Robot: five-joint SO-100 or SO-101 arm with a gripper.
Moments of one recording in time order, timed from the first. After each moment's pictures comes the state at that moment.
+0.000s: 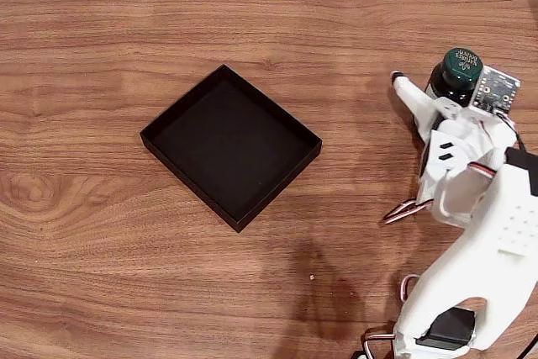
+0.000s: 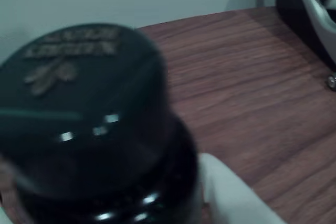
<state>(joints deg) 20.1 69.9 141.2 -62.2 177.9</state>
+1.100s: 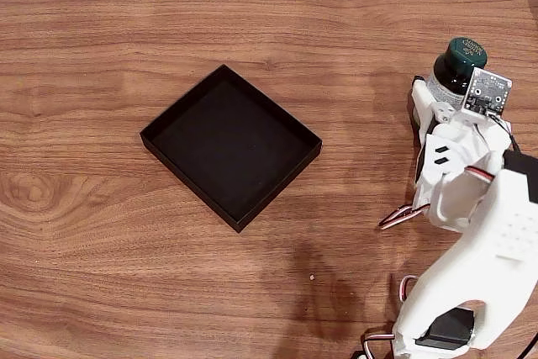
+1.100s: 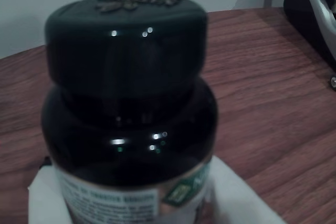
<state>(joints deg) 18.5 74.0 146.1 -62.1 179.9</state>
